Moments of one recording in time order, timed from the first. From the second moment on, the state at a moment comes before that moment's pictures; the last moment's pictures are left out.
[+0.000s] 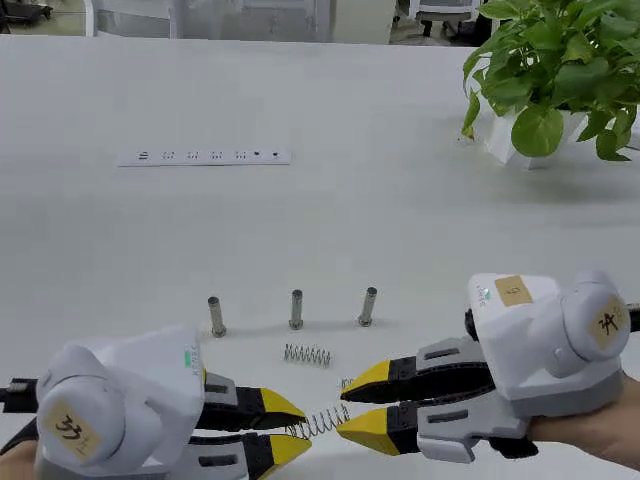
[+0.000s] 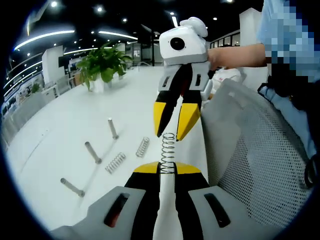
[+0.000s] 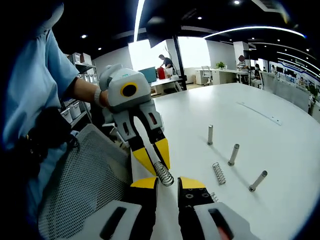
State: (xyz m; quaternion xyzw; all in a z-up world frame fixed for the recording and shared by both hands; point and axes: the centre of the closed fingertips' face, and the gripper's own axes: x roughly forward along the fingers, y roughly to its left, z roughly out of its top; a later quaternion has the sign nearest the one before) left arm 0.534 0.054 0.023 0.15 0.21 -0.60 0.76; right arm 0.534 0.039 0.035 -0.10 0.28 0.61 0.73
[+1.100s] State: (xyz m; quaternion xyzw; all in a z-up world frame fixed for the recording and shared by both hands) left arm 0.534 0.050 0.018 0.15 0.23 -0.60 0.75; right arm 0.530 0.049 0.050 -0.19 0.26 0.62 0.72
